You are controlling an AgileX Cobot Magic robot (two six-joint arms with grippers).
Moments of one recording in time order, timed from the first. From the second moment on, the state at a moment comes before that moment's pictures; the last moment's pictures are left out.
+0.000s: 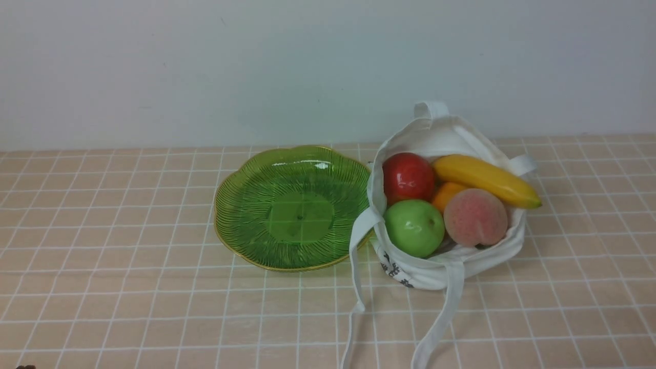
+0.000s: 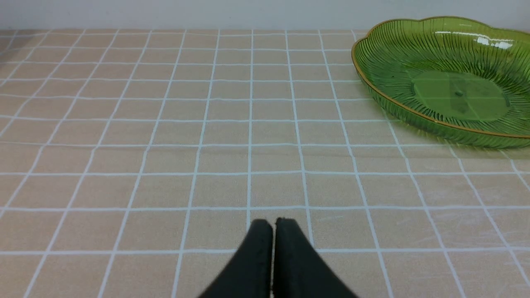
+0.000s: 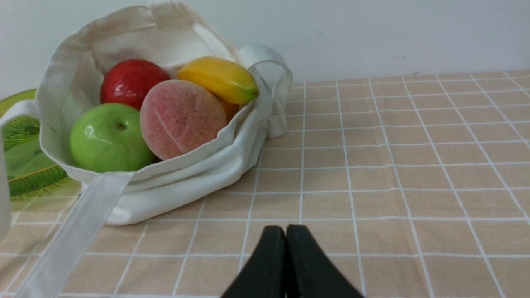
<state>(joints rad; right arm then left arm) 0.08 -0.01 0.02 0.01 0.37 0.07 -0.03 -0.01 0.03 0.02 0.38 -0.07</state>
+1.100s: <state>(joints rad) 0.08 -0.01 -0.12 0.53 0.29 0.21 -0.03 -0.01 0.03 0.02 0.38 -0.07</state>
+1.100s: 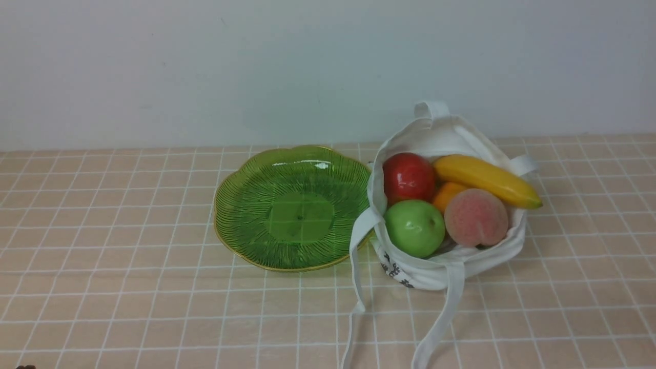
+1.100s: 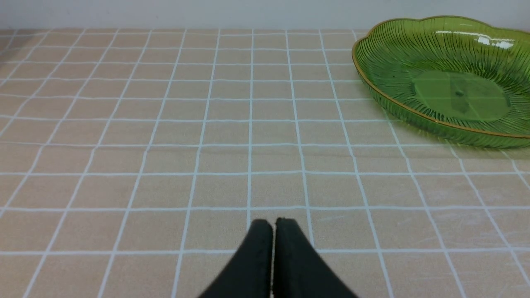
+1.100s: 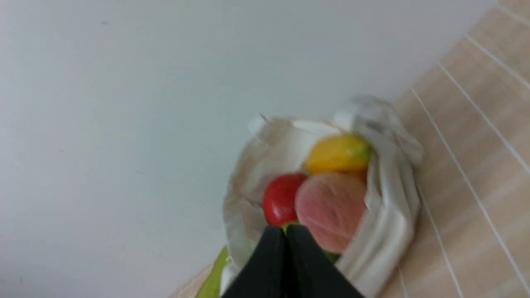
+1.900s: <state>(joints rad) 0.13 1.04 -0.58 0.61 0.75 -0.33 -0.03 -0.01 0.03 0.02 0.38 -0.07</state>
